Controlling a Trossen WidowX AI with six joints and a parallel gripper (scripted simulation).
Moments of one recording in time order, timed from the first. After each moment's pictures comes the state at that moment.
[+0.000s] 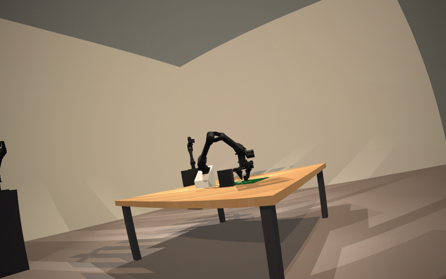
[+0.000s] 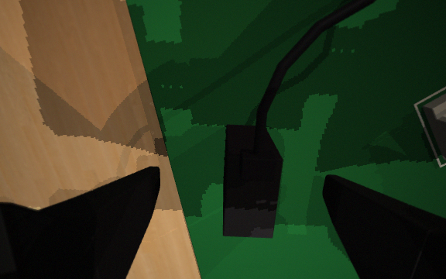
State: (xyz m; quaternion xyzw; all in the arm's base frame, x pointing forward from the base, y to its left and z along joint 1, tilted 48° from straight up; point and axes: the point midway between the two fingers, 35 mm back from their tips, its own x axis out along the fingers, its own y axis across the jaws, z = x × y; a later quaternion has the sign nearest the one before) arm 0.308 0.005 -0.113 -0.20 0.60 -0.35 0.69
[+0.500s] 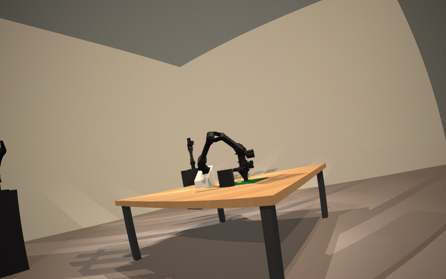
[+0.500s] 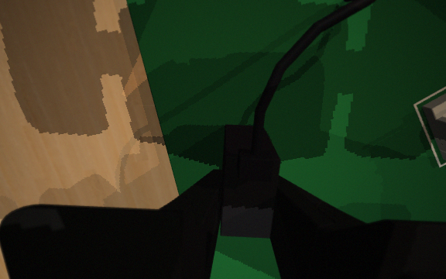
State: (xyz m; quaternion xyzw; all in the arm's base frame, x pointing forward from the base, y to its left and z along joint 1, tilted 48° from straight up) arm 0.309 0.005 -0.112 -0.20 0.60 -0.35 0.69
